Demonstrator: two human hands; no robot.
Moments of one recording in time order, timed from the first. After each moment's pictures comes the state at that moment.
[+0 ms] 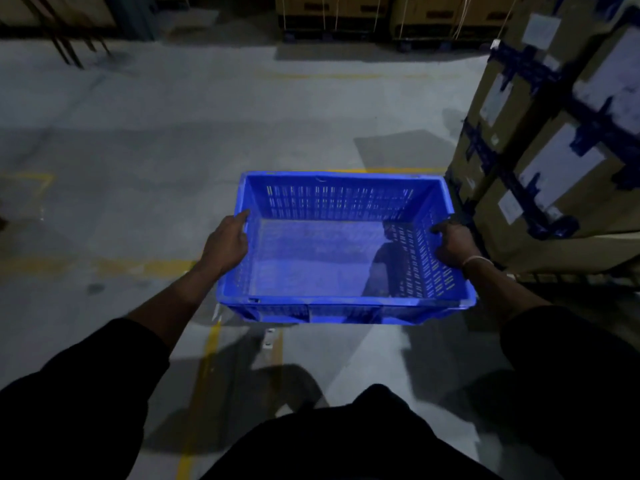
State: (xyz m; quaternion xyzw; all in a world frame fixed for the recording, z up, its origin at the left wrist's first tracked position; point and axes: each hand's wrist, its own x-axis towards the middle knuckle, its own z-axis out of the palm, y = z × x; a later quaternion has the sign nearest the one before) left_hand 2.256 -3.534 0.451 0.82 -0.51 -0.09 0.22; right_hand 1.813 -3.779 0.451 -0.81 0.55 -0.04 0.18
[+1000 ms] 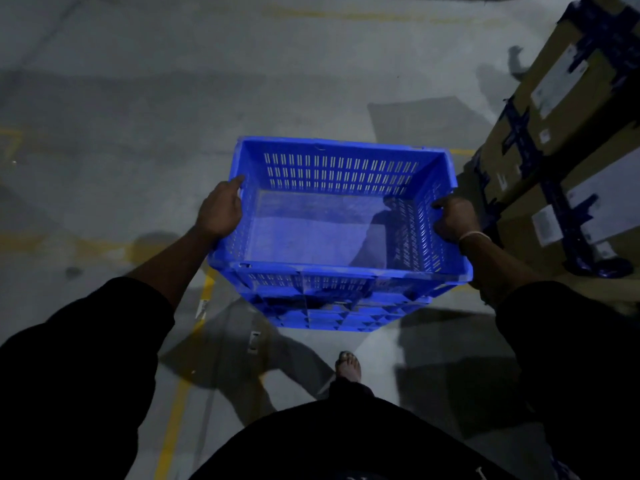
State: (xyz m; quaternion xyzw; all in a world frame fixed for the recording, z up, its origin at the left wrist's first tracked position) left_hand 2.355 -3.795 0.415 0.84 -0.49 -0.12 0.19; right_hand 1.927 -4.046 0.415 -0.80 0.57 0.00 0.19
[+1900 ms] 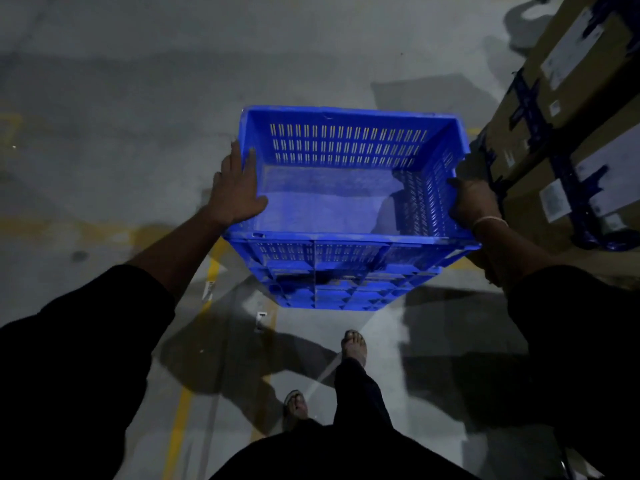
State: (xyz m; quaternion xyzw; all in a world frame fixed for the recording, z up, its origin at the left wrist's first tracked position) left_hand 2.322 -3.774 0.421 0.83 -0.55 -0.11 0.03; right_hand 1.912 -3.999 0.427 -0.83 0.55 0.02 0.10
